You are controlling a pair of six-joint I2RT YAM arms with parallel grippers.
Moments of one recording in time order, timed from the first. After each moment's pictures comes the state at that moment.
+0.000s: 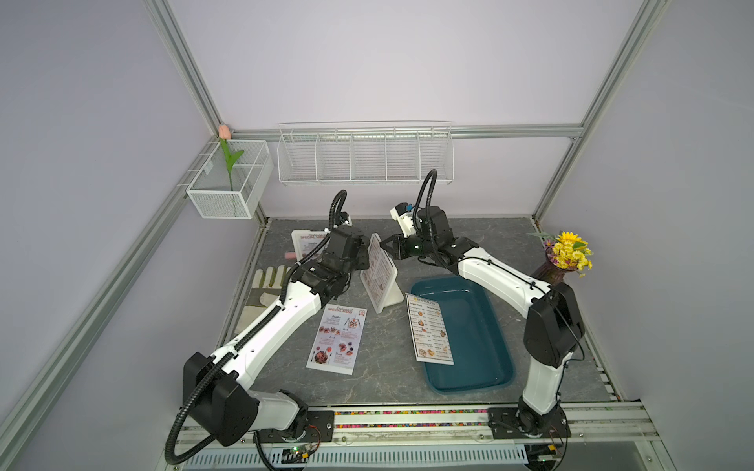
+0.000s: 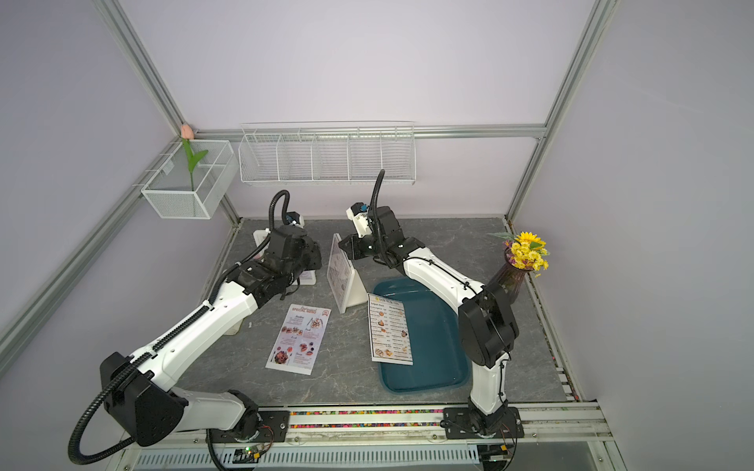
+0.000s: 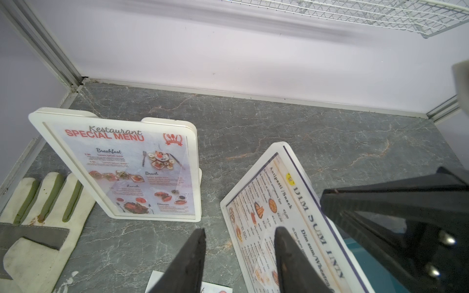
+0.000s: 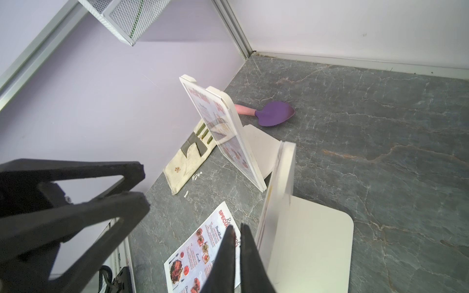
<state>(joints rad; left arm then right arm) -0.60 1.37 1.25 -0.48 -0.37 -0.41 0.63 1.88 1.62 -0.20 -0.45 0.39</state>
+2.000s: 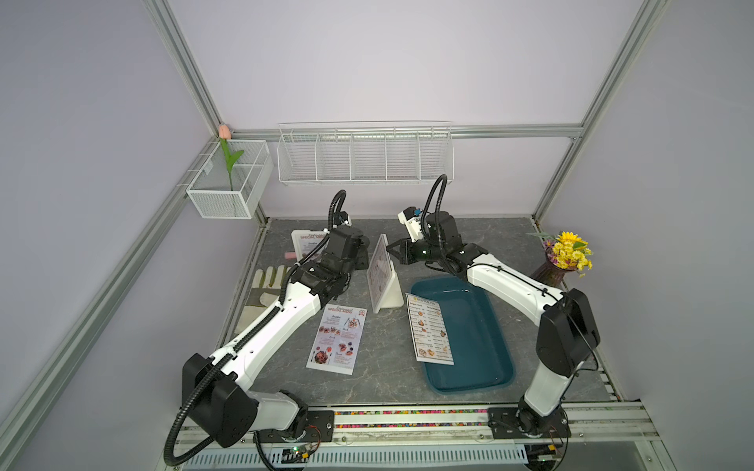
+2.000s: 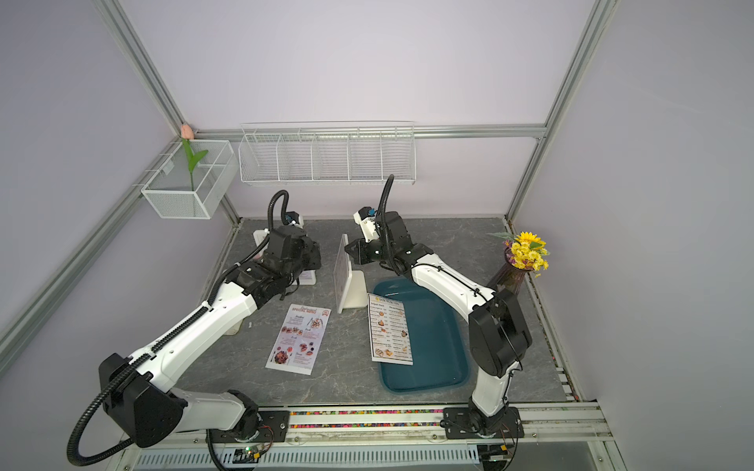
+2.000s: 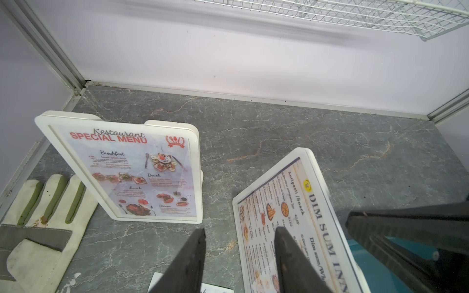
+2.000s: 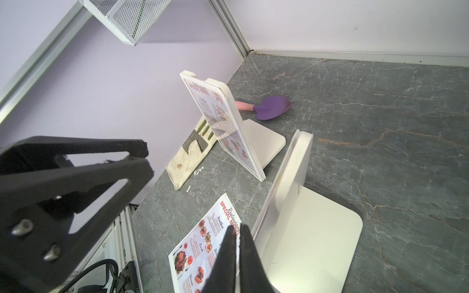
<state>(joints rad) -0.60 1.36 1.25 -0.47 -0.38 -0.40 0.62 1.79 1.47 -0.16 -0.45 0.42</state>
